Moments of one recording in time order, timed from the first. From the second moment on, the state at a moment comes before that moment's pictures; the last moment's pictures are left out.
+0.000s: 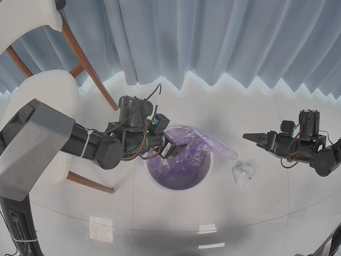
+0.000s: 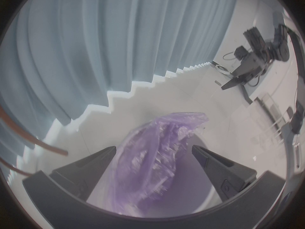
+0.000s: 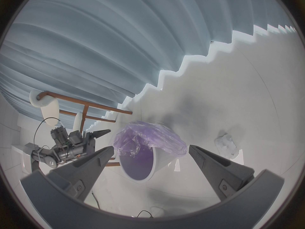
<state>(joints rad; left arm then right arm) -0.54 2.15 -1.31 -0.43 -0.12 0.36 0.16 1.79 -0.71 -0.66 0.46 0.47</state>
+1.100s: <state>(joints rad) -0.58 2.20 -1.08 -0.48 -0.13 0.43 0.17 1.67 -0.59 -0.65 0.46 0.47</state>
